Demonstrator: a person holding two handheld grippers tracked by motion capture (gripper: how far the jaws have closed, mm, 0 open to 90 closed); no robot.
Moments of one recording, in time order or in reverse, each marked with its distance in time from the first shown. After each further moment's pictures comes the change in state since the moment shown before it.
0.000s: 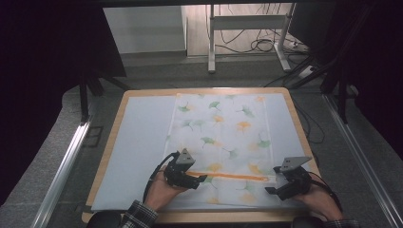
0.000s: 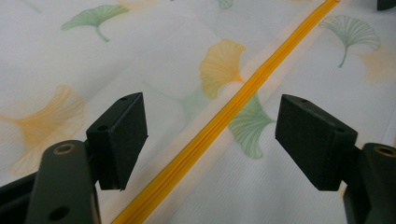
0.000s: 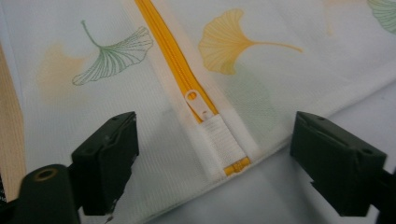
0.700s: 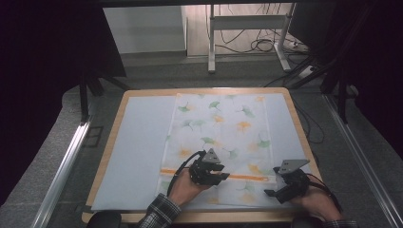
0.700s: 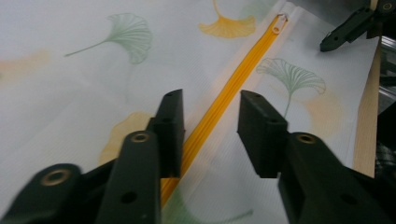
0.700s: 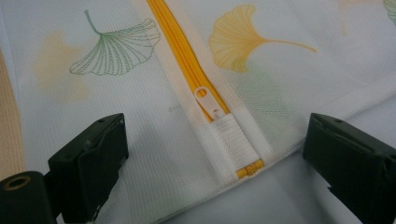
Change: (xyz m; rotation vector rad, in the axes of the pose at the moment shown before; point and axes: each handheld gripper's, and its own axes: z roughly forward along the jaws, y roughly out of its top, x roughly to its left) left arm -0.033 0.042 0.052 -0.001 -0.156 0.057; right arm 0.006 -0.002 0.003 -0.001 -0.025 -0.022
